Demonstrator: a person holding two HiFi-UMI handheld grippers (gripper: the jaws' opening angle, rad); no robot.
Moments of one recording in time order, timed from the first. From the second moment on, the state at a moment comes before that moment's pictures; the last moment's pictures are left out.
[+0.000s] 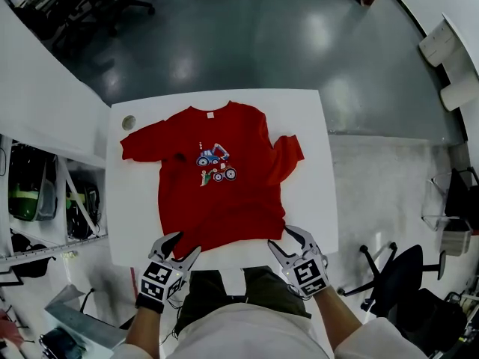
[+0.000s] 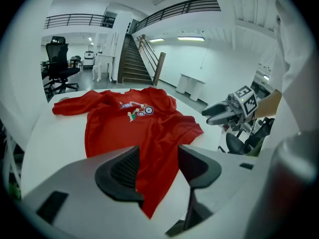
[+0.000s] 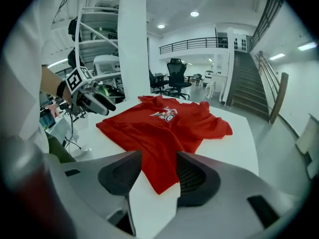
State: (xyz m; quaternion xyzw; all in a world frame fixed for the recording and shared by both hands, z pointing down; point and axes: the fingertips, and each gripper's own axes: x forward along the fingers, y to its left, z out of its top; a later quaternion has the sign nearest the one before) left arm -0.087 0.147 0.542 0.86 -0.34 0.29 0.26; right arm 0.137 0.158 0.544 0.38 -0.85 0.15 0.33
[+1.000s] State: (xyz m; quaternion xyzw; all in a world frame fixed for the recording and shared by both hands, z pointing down) left arm -0.102 0.167 0.571 0.85 -0.30 0.34 0.27; right arm 0.155 0.165 0.612 0.42 -0.79 0.19 0.41
